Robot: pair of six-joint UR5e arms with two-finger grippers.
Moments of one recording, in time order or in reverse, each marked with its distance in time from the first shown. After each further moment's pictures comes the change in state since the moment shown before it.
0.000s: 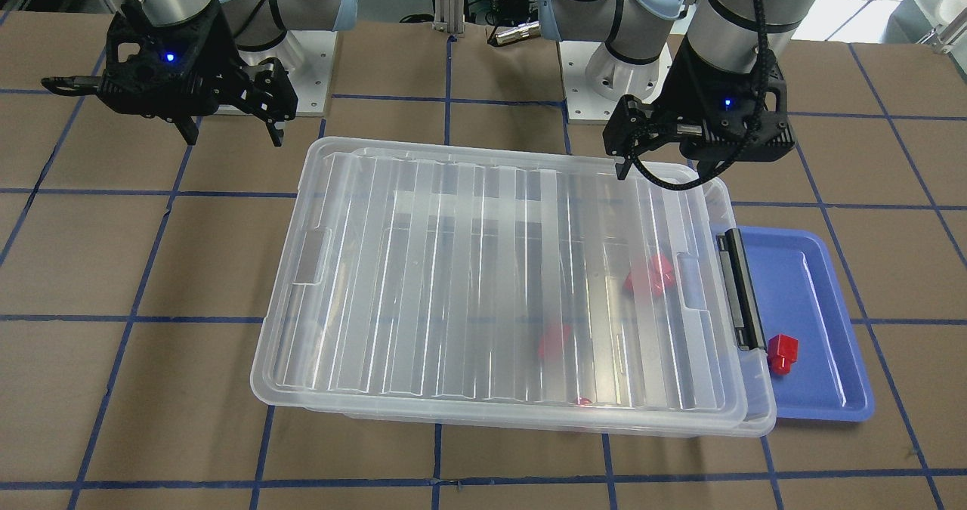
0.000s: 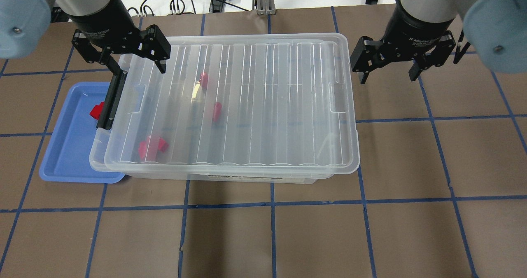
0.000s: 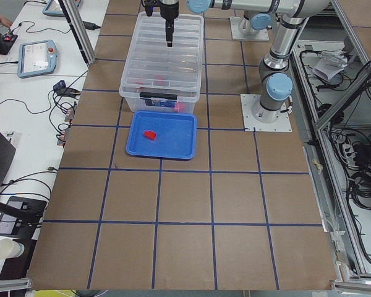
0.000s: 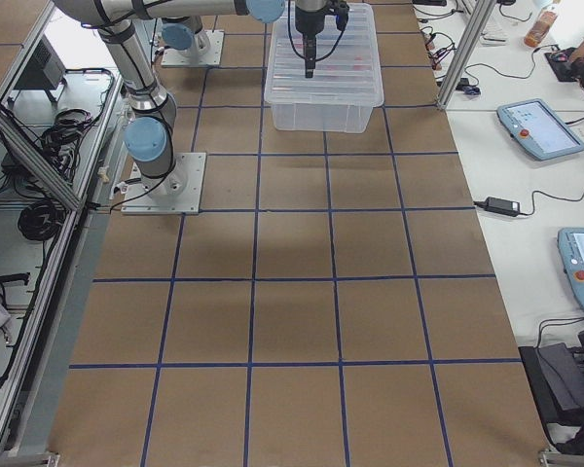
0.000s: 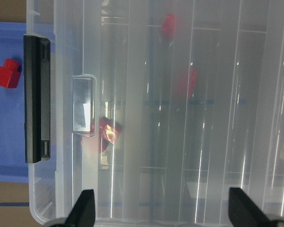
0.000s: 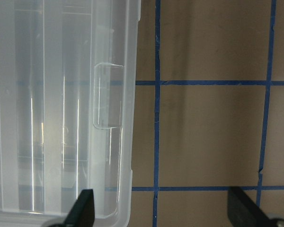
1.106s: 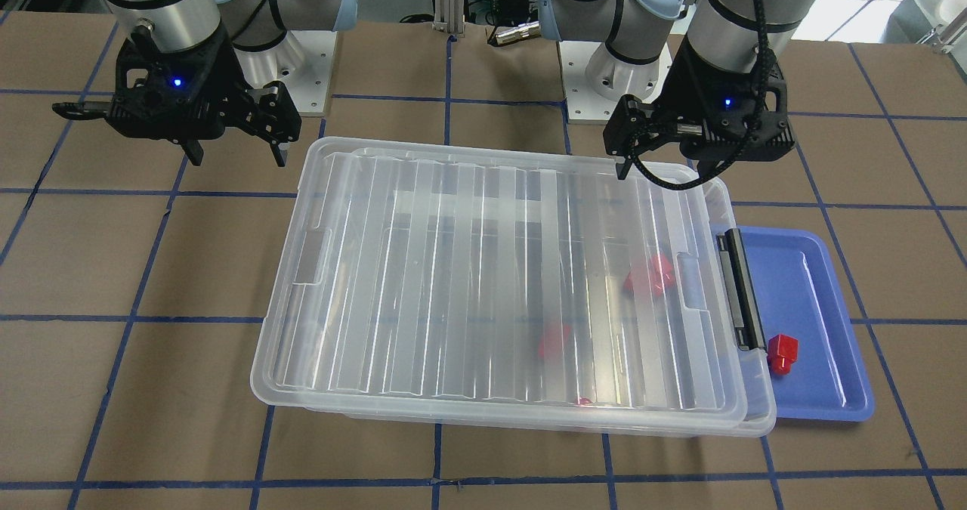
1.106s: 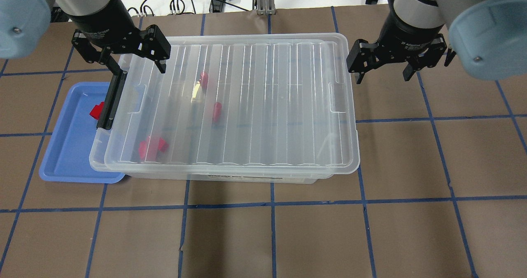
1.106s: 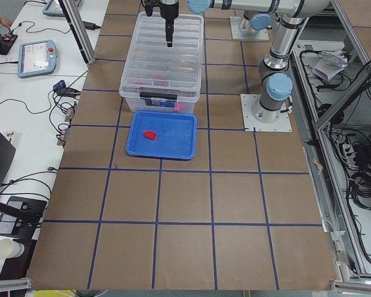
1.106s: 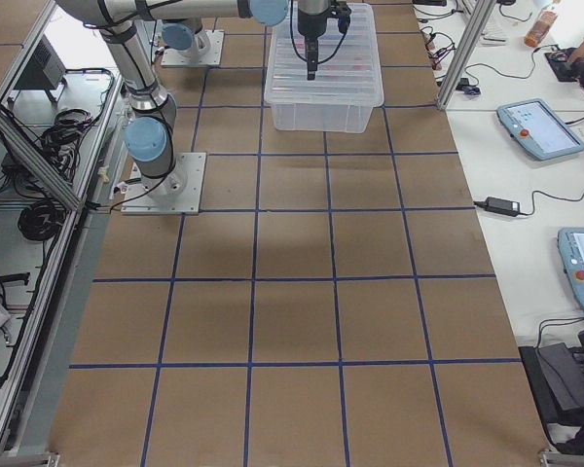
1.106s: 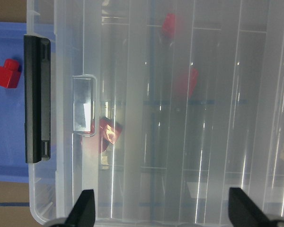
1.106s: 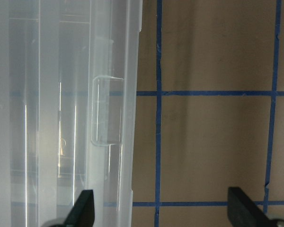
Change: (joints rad) left arm 0.000 0.001 0.000 0.000 0.001 0.000; right arm 0.001 0.019 0.068 -0.112 0.001 0.002
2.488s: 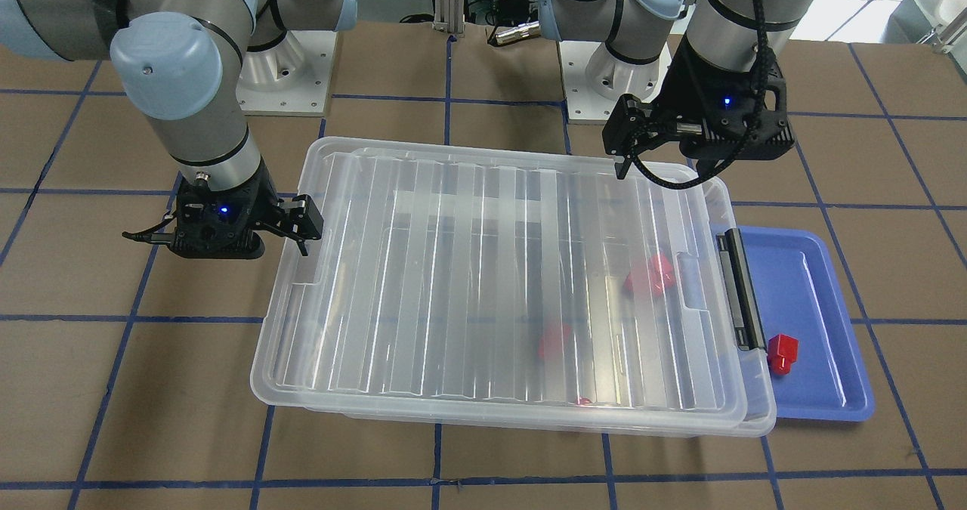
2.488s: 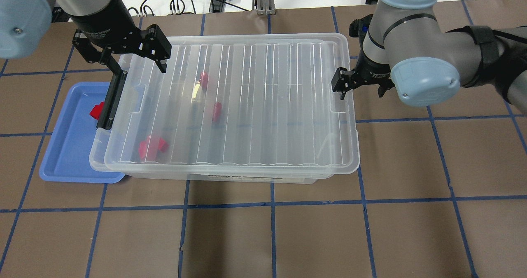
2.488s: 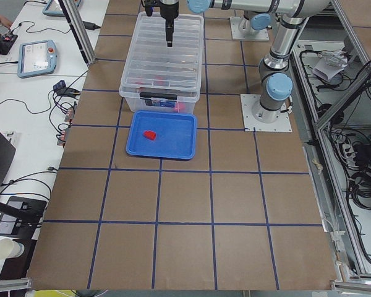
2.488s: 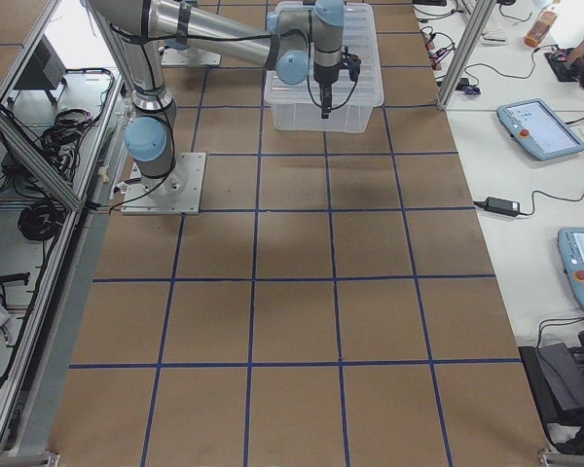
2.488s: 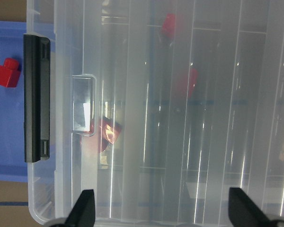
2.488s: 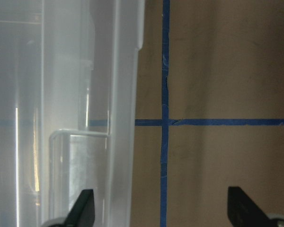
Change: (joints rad) left arm -0.002 -0.002 0.000 0.003 -0.001 -0.008; right arm -0.001 0.162 0.137 -0.291 -0.009 -0.004
